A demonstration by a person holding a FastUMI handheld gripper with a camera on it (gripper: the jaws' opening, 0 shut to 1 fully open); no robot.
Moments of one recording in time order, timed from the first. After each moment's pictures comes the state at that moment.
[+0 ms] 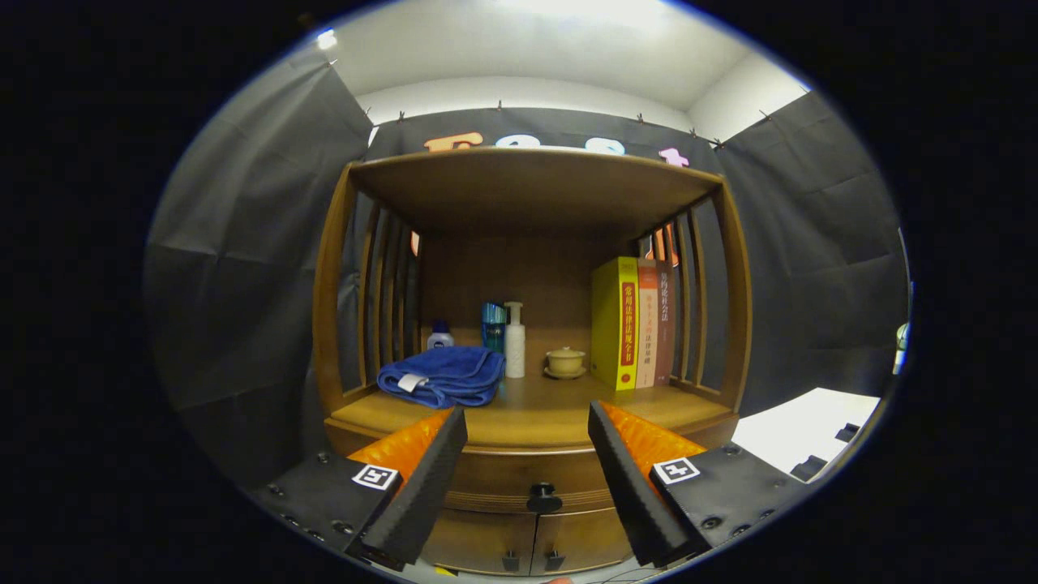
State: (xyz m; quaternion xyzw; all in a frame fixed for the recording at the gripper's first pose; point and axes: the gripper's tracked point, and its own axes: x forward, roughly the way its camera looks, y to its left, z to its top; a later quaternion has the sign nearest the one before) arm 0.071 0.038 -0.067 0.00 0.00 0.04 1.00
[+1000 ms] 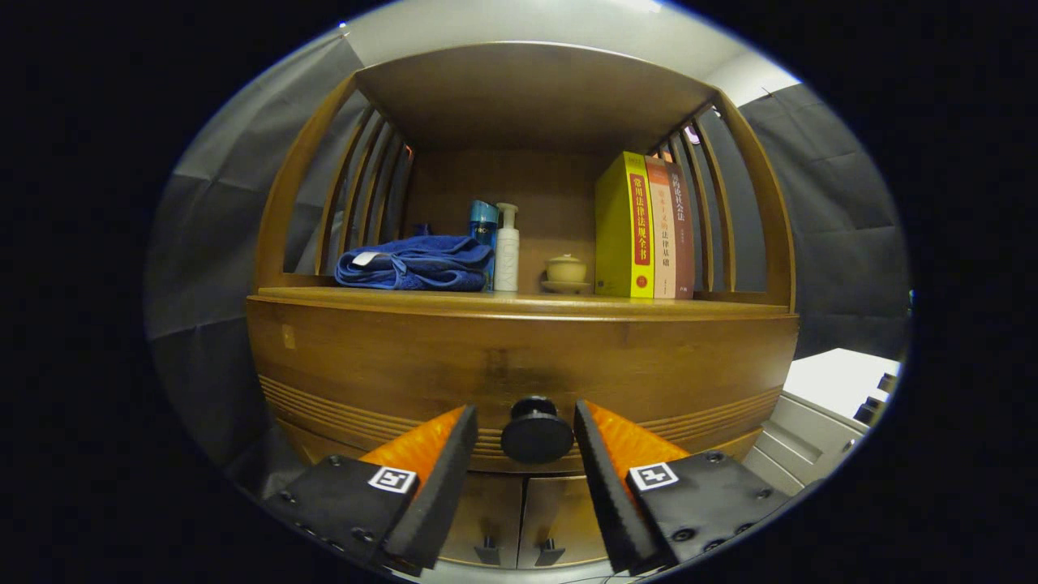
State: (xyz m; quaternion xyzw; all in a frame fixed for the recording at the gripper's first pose) arm 0.133 0.024 -0.223 -0.01 0.06 0.03 1.00
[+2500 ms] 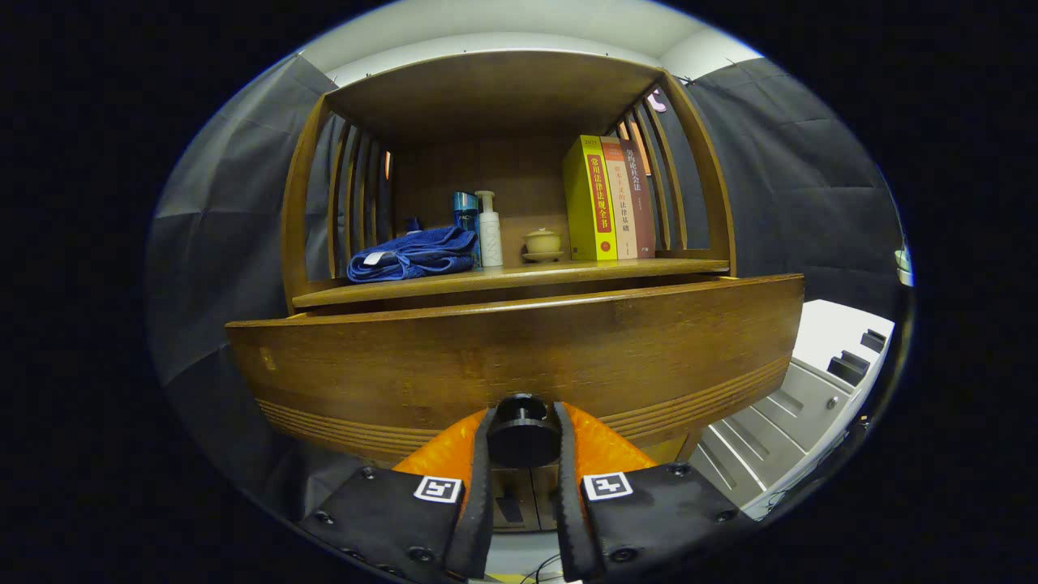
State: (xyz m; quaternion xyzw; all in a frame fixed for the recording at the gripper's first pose) arm 0.034 0.007 -0.218 0.05 0.12 0.03 0.99
